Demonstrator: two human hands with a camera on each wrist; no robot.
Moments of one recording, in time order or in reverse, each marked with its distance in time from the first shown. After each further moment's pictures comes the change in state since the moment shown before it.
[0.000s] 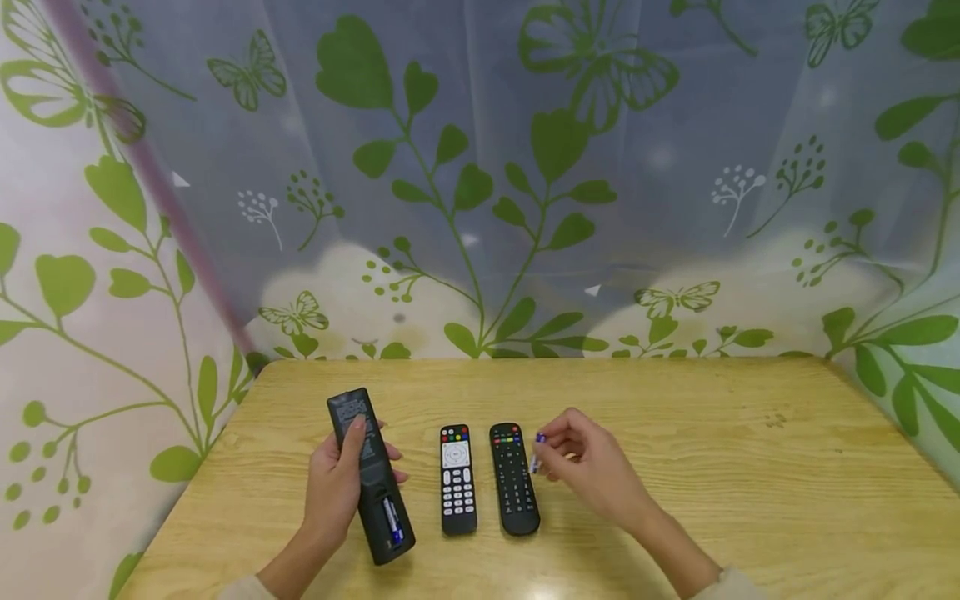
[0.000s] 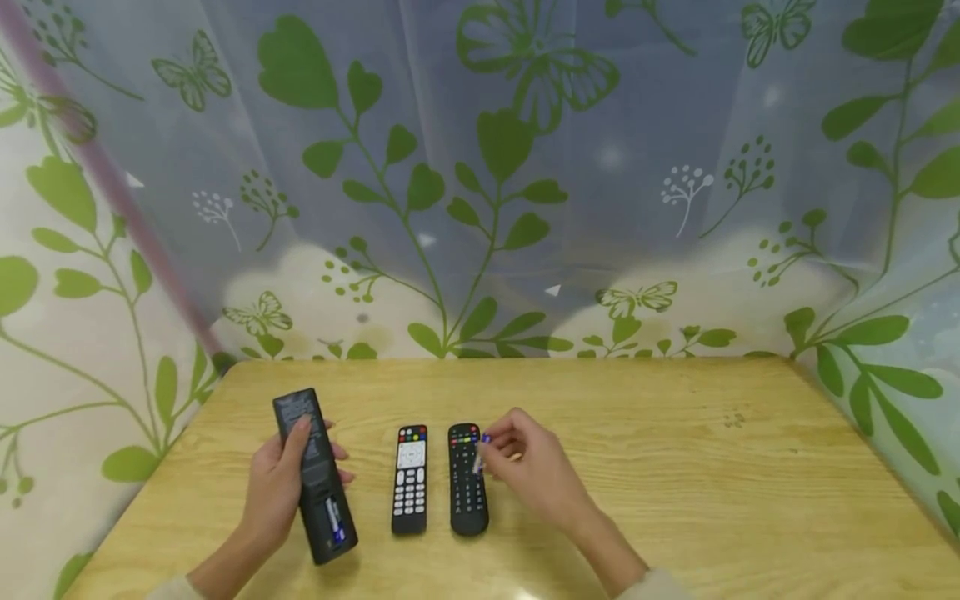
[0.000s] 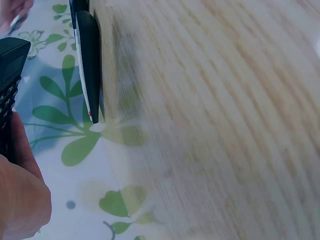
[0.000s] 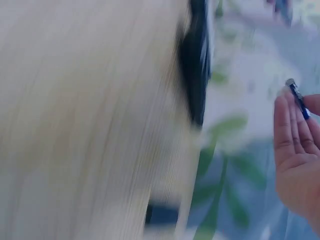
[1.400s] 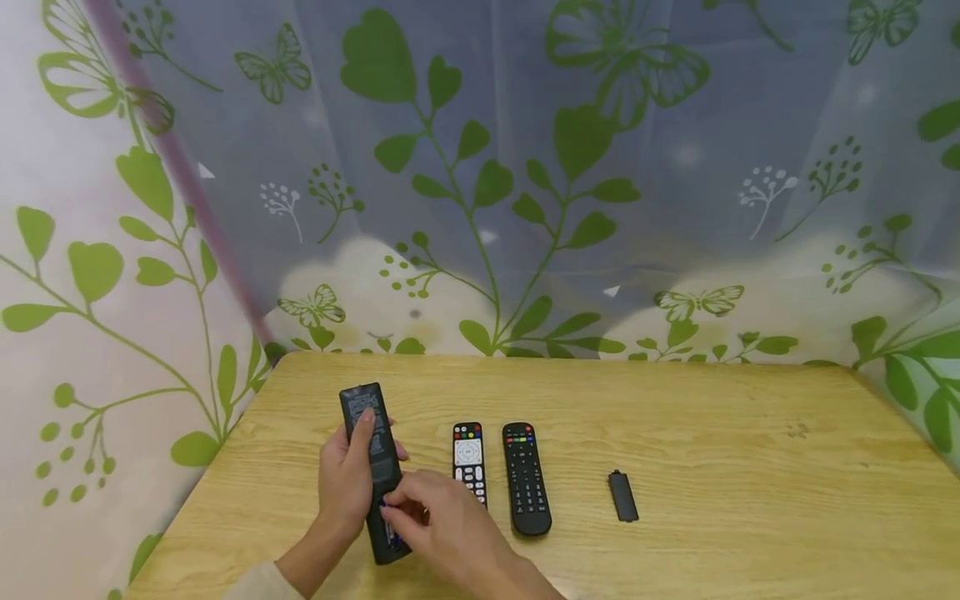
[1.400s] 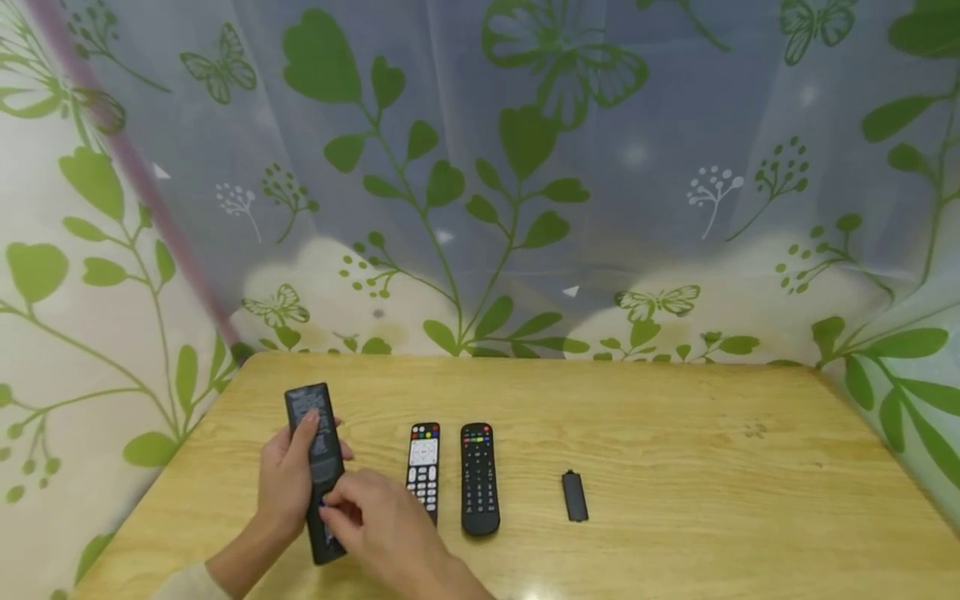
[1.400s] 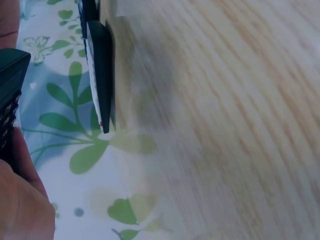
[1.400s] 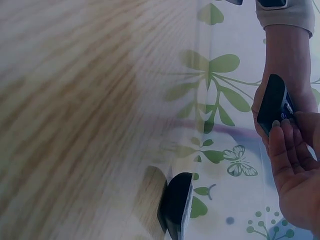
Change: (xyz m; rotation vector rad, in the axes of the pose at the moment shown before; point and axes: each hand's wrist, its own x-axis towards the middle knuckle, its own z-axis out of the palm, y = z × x) left_hand -0.006 0.007 0.004 0.128 0.110 0.105; right_hand 0.008 -0.043 0.149 -0.231 -0.155 -0.339
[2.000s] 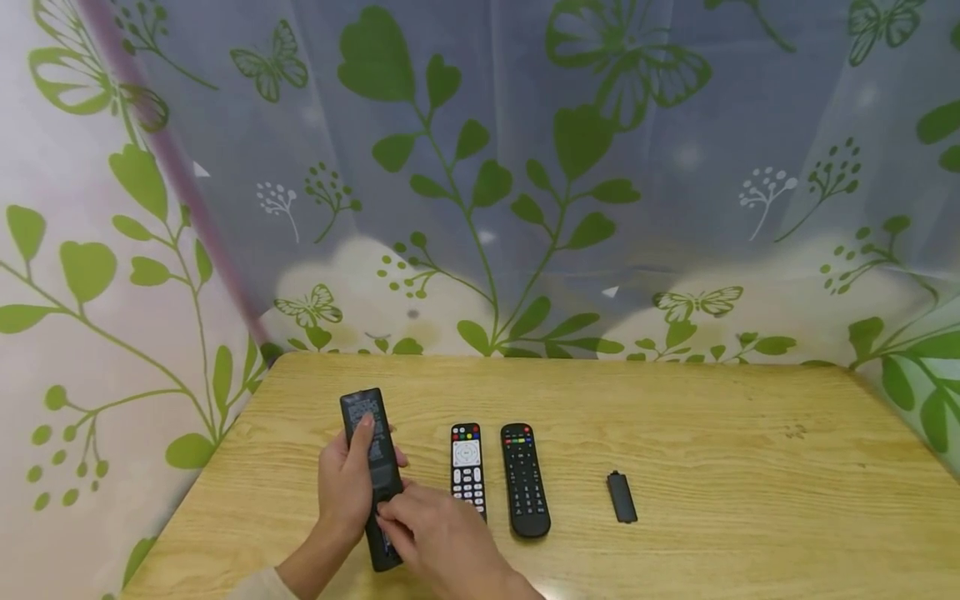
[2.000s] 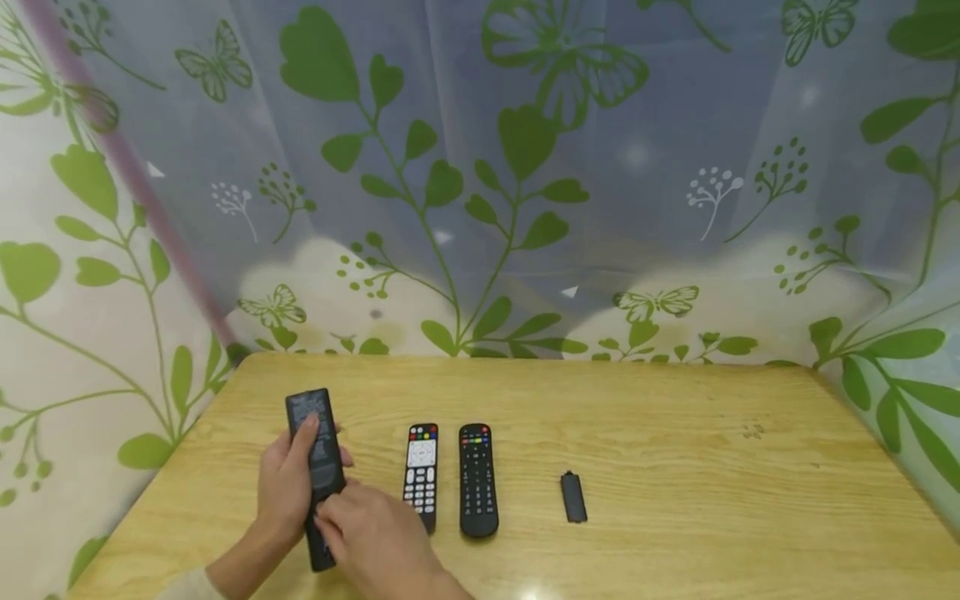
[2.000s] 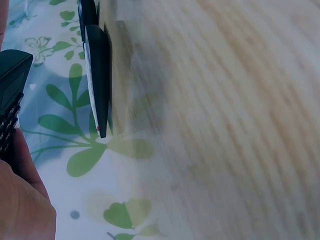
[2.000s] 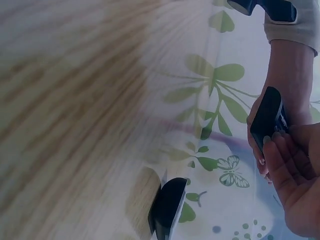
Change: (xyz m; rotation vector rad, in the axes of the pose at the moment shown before) left_hand 0.000 -0.007 0.002 -0.053 0.014 -0.066; right_hand -0.004 -0.006 0.007 -0.459 0.065 -0.216
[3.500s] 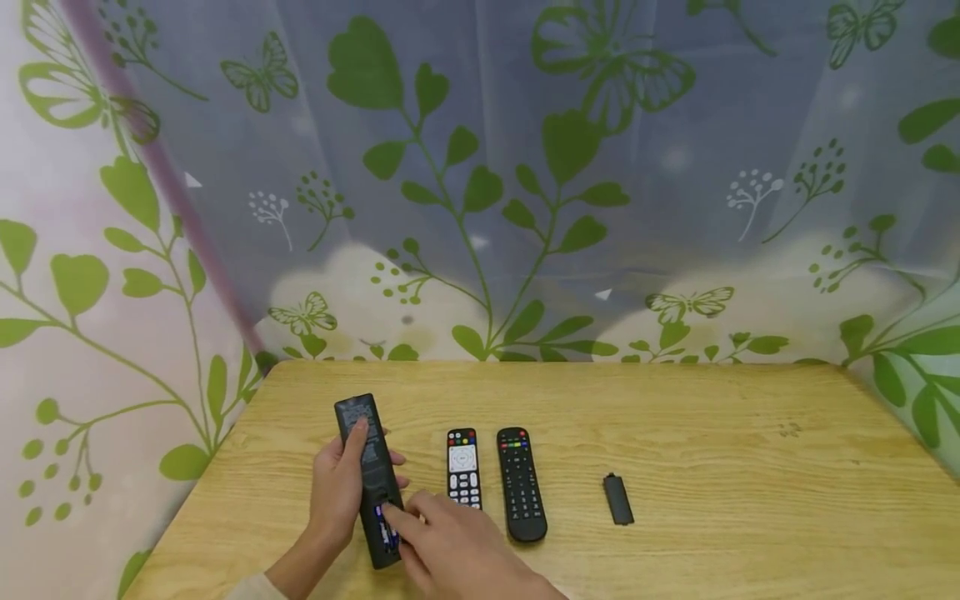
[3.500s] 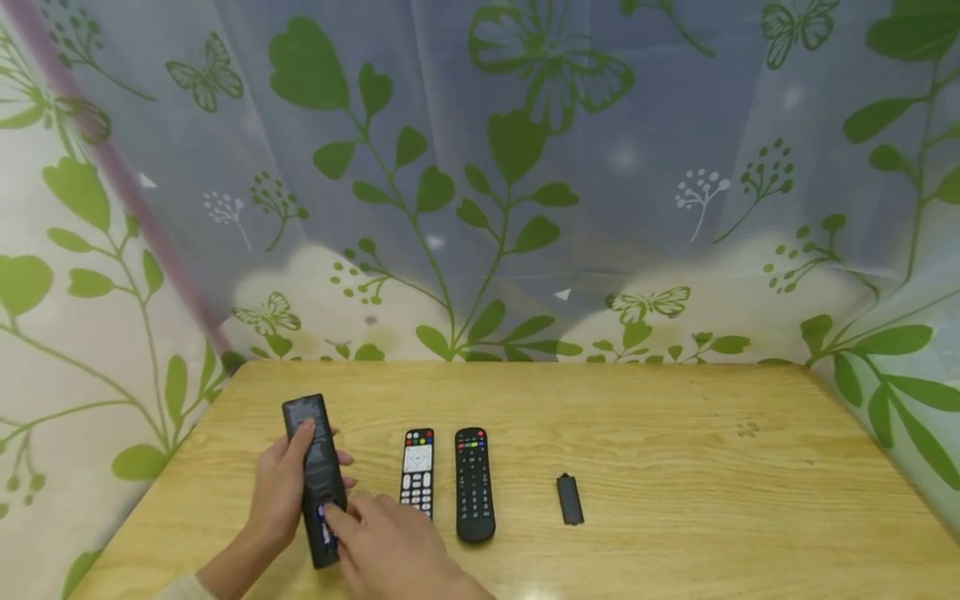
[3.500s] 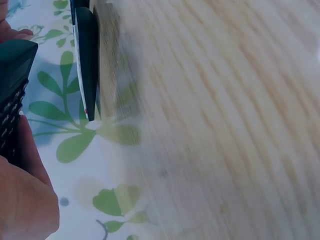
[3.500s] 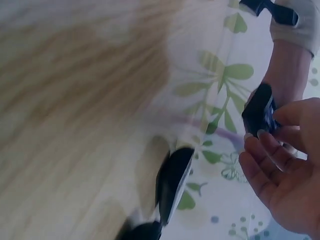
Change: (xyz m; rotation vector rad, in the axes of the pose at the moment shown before) left_hand 0.011 -0.007 -0.009 -0.062 -0.060 -0.095; right_hand -0.012 0.017 -0.013 -0.129 -0.266 -0.066
